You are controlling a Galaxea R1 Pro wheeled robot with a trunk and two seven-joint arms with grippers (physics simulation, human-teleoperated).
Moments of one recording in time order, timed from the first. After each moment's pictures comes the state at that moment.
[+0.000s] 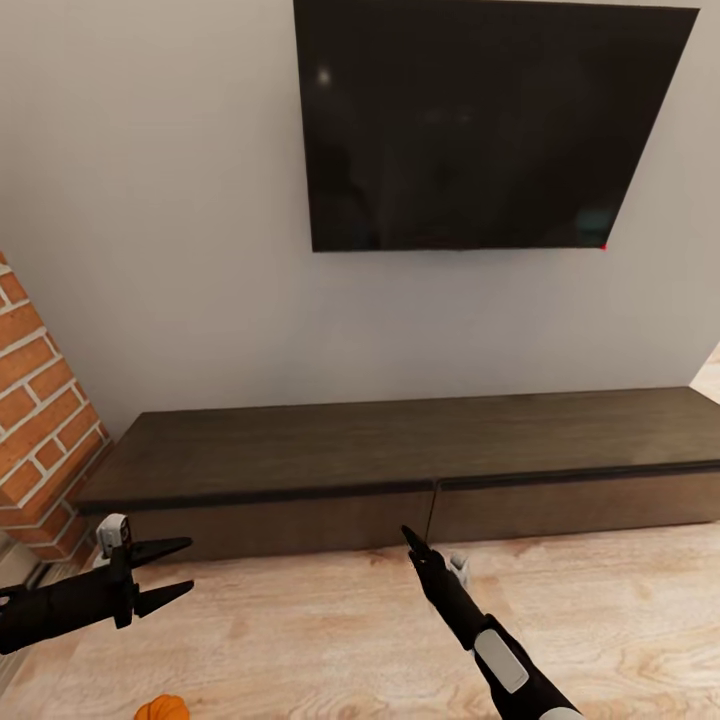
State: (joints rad) left arm -0.13 0.71 -0.11 -1.42 1.85 1.05 -0.27; right arm -0.50 0.08 -0.07 -0.42 -0.93 0.14 0.83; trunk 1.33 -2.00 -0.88
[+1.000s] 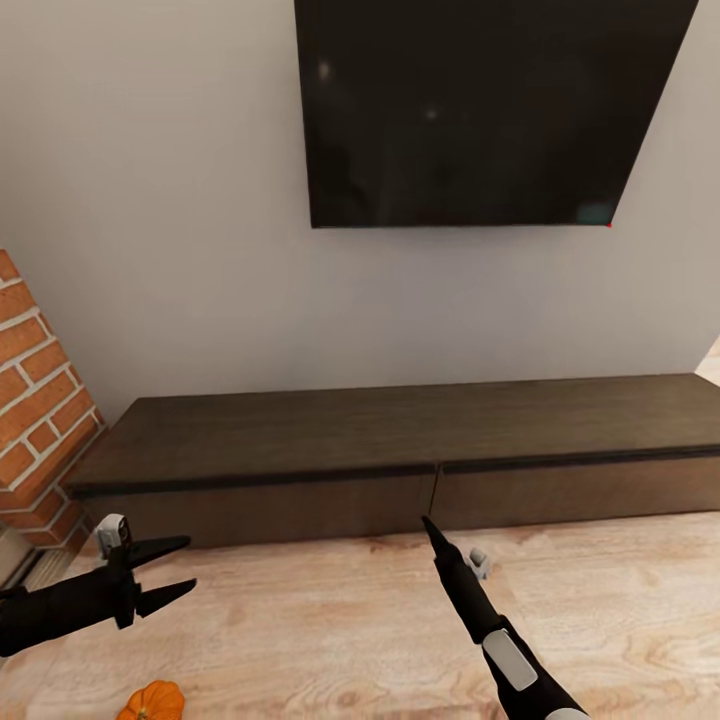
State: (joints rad) left arm -0.13 0.71 -0.12 -1.42 1.85 1.05 -0.32; right arm -0.50 0.07 -0.14 -0.42 -0.94 -0.01 0.85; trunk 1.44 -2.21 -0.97
